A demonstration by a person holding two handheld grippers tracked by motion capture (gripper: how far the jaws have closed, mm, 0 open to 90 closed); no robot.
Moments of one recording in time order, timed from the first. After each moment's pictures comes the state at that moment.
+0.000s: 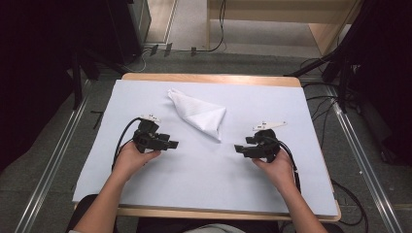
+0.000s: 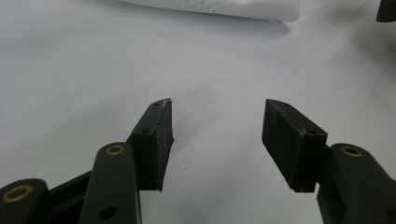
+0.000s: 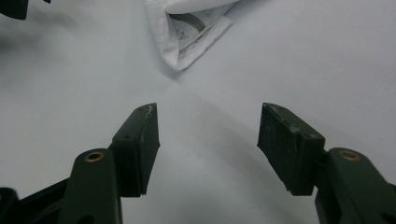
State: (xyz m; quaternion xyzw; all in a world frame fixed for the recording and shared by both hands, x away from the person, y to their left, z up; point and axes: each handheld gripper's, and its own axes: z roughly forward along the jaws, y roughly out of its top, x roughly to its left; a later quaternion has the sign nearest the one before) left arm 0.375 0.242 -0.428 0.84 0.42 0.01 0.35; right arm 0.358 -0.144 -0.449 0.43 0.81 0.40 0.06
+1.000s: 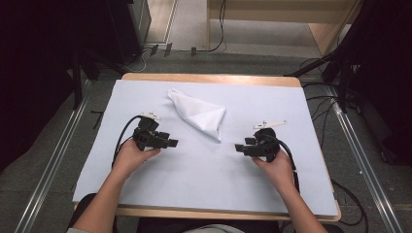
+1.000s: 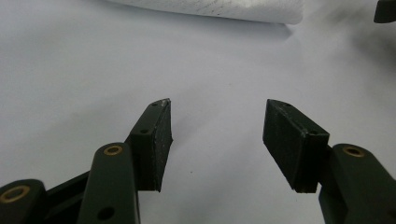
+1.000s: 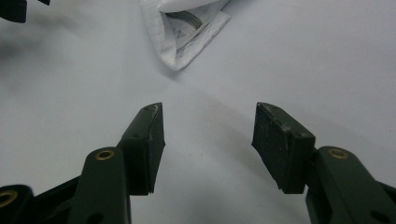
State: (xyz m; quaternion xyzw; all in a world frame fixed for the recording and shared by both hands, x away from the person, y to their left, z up) left arm 0.380 0.244 -0.425 0.84 0.43 0.00 0.34; right arm 0.361 -0.144 -0.449 0.45 0.80 0.40 0.04
